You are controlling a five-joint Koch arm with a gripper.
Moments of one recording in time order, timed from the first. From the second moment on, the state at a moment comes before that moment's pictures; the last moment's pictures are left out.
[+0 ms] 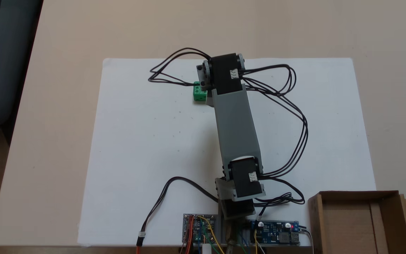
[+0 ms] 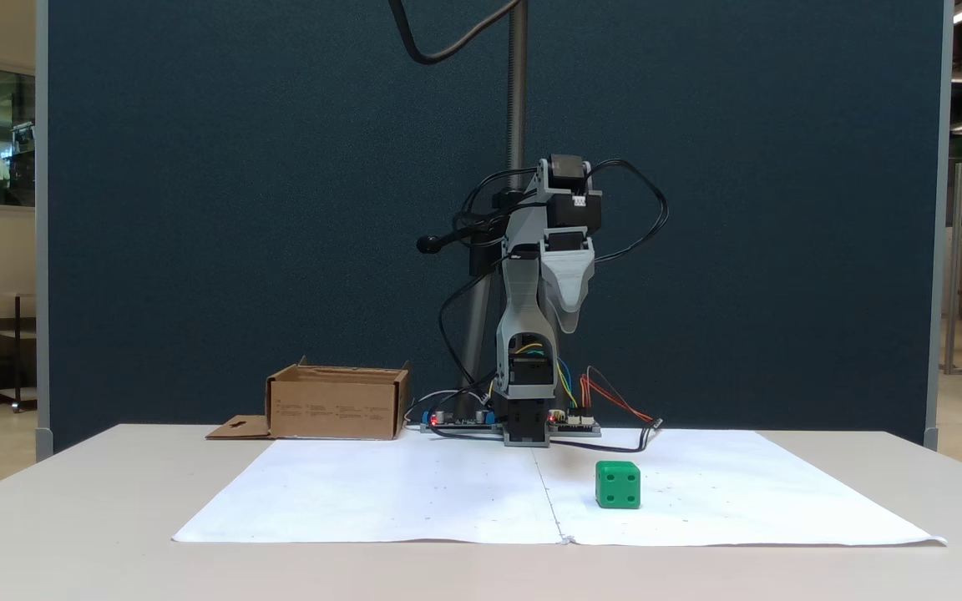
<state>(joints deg) -12.5 98.9 72.0 75.7 15.6</state>
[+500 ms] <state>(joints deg) -12.5 86.3 68.7 73.9 17.3</state>
